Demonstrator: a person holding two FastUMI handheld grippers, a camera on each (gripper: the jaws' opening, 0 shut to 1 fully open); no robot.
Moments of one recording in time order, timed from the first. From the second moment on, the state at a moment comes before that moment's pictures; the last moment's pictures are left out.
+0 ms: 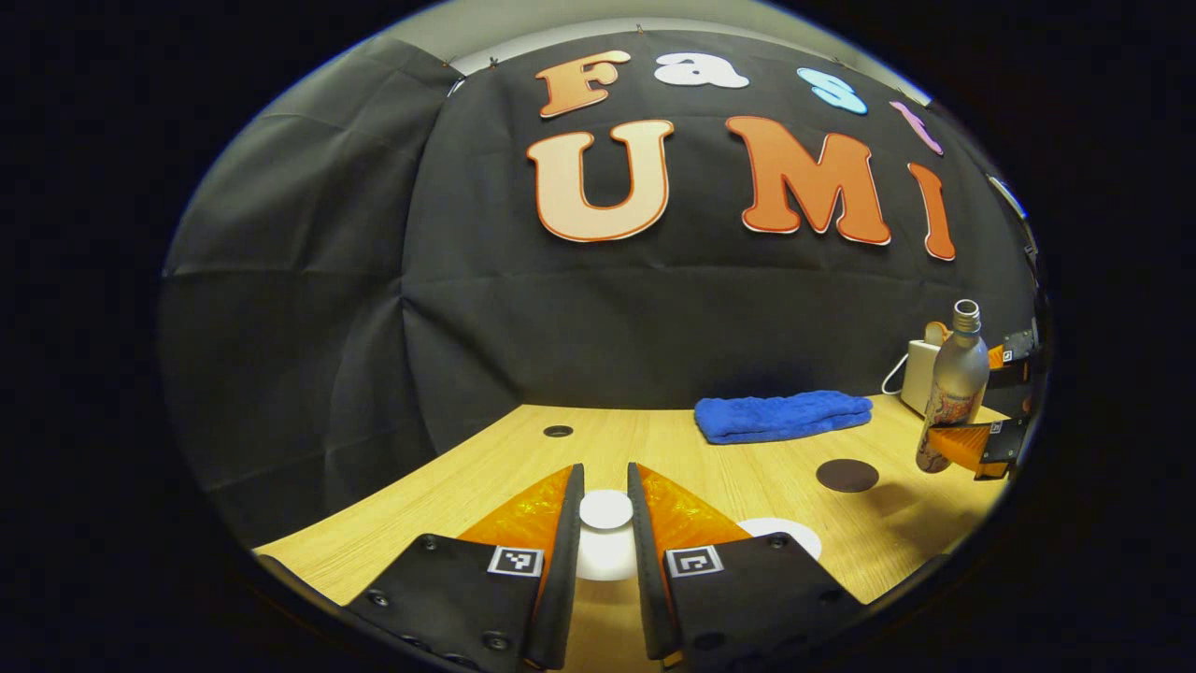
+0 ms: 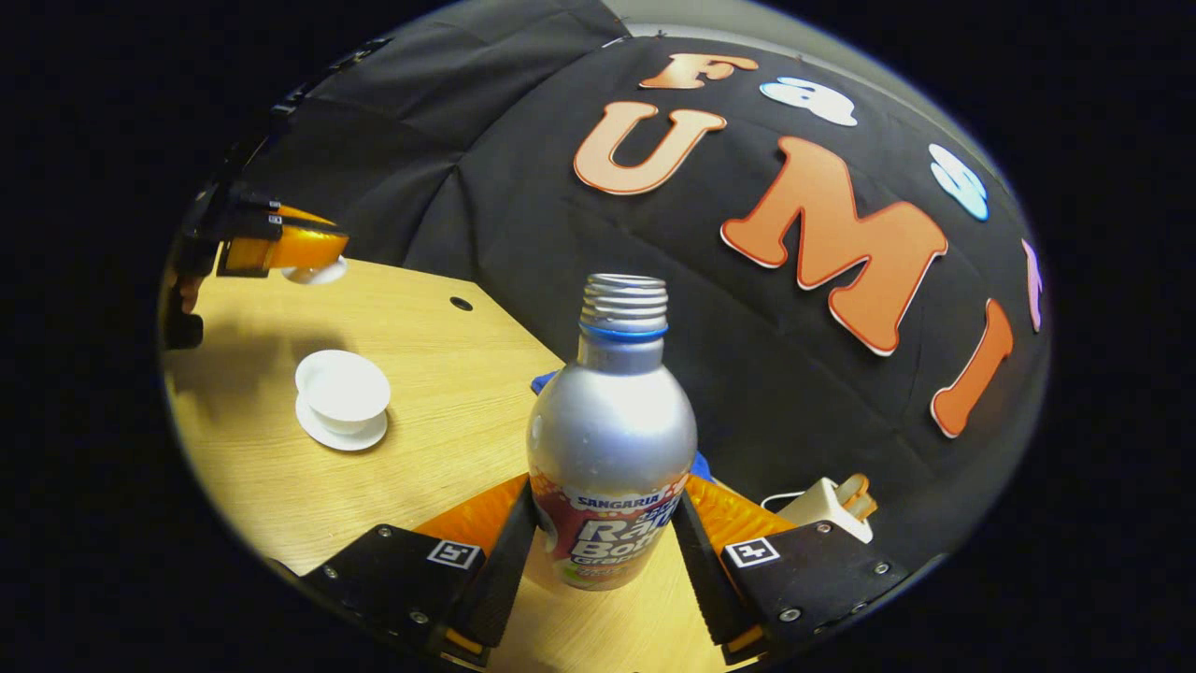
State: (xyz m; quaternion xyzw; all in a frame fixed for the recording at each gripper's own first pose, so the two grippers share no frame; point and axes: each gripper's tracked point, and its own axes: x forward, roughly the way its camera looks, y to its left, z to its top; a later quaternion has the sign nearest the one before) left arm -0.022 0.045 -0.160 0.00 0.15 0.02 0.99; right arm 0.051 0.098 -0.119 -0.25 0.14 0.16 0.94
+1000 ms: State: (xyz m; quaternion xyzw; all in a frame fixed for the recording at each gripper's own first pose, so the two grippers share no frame) left arm -0.051 0.102 -0.180 -0.03 0.18 0.07 0.98; right arm 0.046 0.142 -0.134 -0.55 0.02 0.17 0.82
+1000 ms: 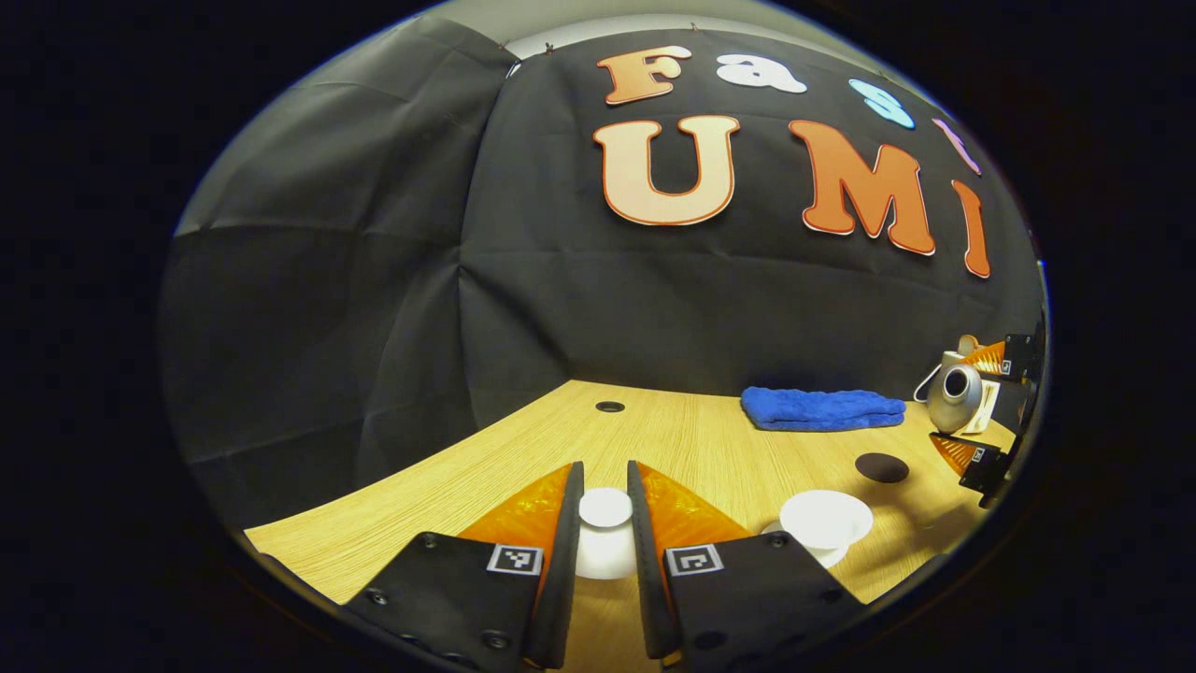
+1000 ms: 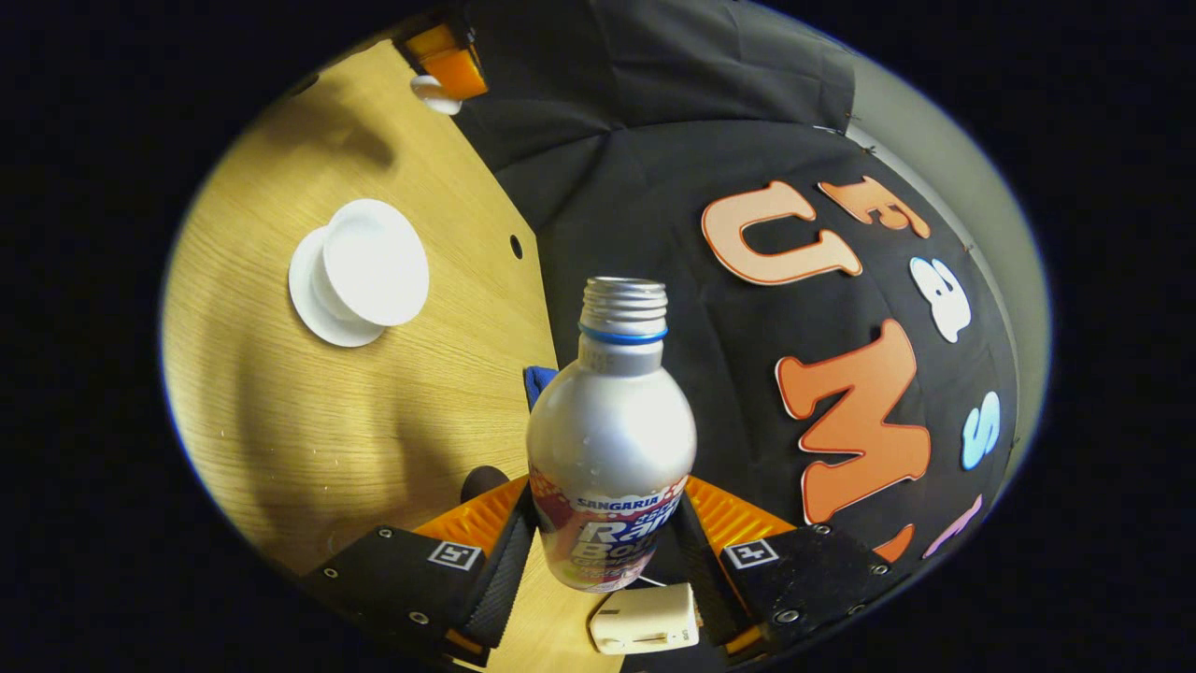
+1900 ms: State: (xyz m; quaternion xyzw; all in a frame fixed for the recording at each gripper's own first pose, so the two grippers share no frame) left arm -0.058 0.123 -0.179 -0.05 0.17 0.08 0.98; right arm 0.025 0.171 -0.140 -0.70 -0.10 0.14 0.69
